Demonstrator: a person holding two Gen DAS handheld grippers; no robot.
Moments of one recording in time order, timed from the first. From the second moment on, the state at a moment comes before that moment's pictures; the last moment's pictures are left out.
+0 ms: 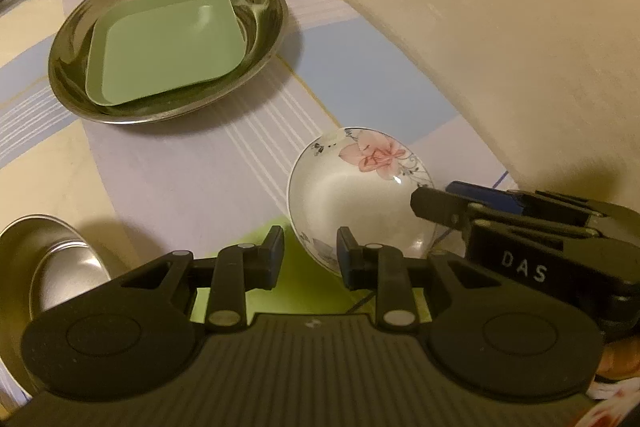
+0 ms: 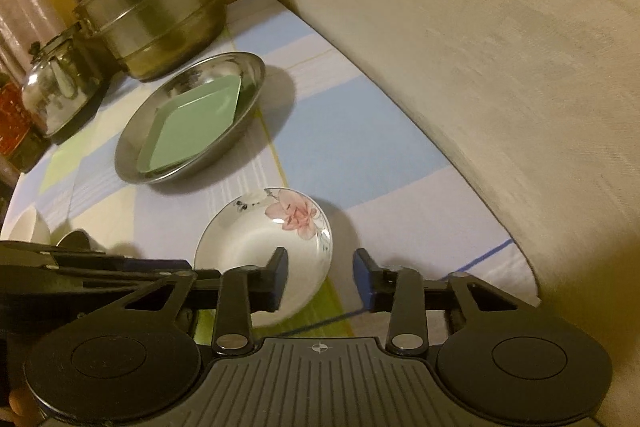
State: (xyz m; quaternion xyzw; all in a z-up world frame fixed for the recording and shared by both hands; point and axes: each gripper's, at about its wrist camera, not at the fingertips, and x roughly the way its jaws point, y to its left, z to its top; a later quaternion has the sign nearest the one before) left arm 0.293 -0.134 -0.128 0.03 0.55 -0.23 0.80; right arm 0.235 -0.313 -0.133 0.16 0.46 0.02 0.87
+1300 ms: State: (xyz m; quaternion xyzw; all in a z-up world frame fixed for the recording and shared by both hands) left arm 0.319 -0.104 -0.102 -0.02 0.53 -0.24 0.81; right arm 0.264 -0.299 -0.108 0.15 0.46 0.03 0.88
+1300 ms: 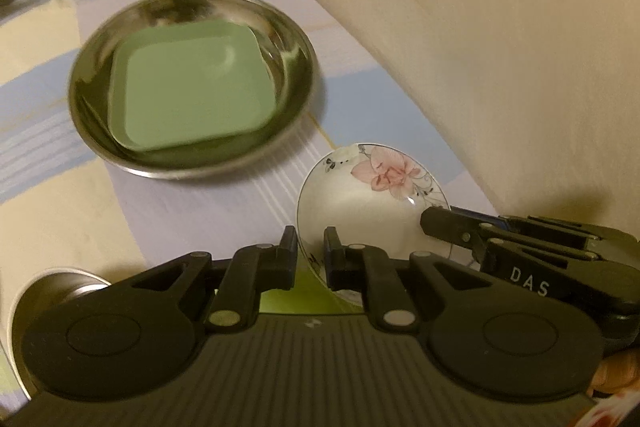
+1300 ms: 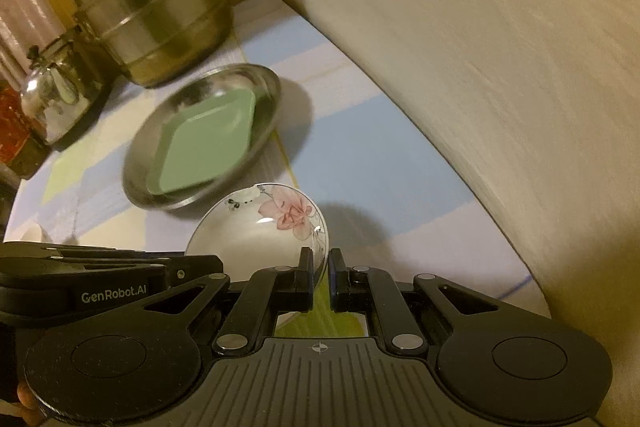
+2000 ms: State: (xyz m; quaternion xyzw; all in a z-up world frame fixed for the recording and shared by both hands) left arm 0.381 -0.046 -0.089 -0.05 0.51 -0.17 0.84; right arm 0.353 -0.244 -0.102 0.12 0.44 0.10 0.88
